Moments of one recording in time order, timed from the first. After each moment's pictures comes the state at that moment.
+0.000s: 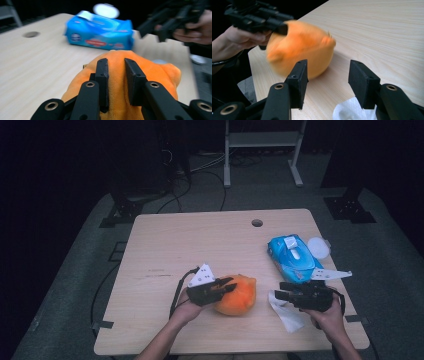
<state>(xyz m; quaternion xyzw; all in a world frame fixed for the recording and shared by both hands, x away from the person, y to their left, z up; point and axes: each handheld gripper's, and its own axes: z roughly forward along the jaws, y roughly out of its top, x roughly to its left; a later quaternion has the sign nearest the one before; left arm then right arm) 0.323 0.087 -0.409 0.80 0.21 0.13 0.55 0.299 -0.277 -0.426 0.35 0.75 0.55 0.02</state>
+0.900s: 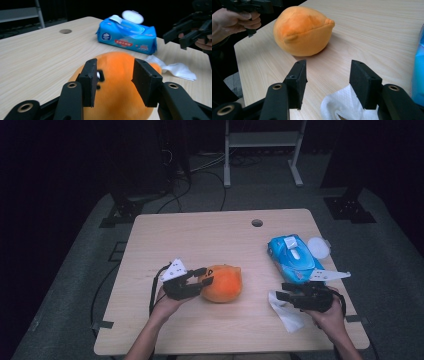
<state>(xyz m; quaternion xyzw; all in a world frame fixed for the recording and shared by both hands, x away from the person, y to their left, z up) 0.333 0.148 -0.414 0.77 0.26 0.14 0.56 0.301 -0.279 -0.432 0.36 0.77 0.52 0.04</state>
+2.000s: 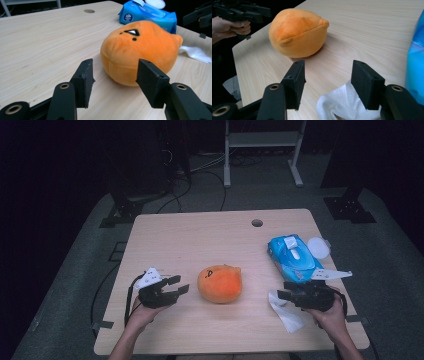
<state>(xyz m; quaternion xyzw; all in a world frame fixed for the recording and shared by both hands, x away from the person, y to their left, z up) 0.313 0.211 -0.429 0.77 0.32 0.15 0.53 0.304 -0.284 -0.434 0.38 0.76 0.53 0.04</state>
